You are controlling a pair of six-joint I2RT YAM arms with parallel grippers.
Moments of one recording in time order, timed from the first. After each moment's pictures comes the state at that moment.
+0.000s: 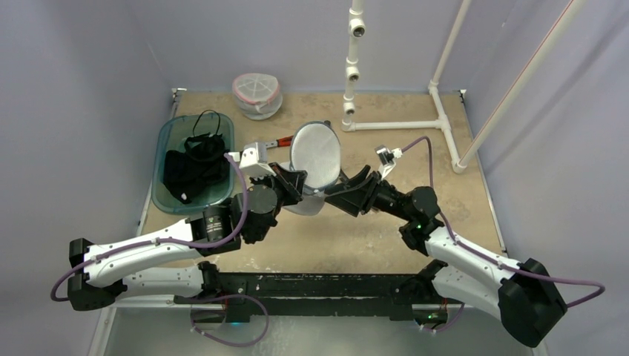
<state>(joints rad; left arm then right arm) -1.24 0.98 0.99 -0.25 -0.87 -0.88 0.64 0.97 0.39 0.92 -0.61 1.04</state>
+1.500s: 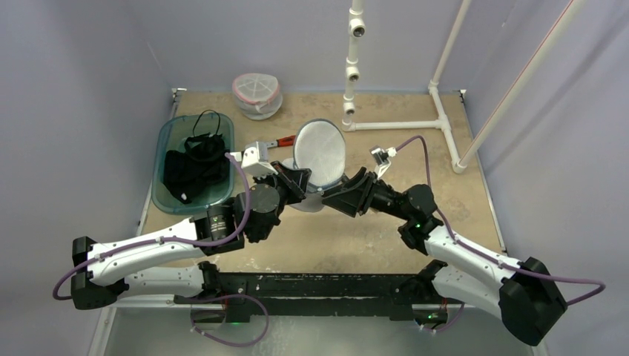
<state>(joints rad) -1.24 1.00 0.99 -0.19 -0.87 -0.91 0.66 0.98 0.41 0.84 -0.62 1.06</state>
